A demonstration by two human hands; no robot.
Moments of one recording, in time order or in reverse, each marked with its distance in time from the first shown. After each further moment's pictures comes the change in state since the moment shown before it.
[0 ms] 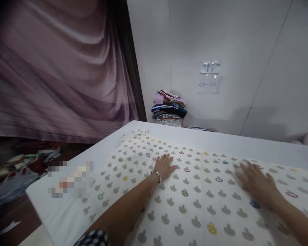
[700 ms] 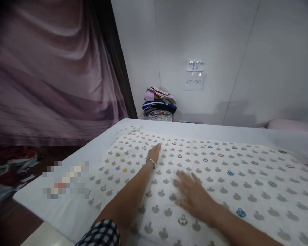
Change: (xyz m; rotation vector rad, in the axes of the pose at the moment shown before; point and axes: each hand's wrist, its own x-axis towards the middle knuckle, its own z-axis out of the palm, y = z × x) left_hand -0.001 -0.009 -0.012 -0.755 0.349 -0.200; right_hand -0.084 -0.239 -0.085 0.408 -0.314 -0.470
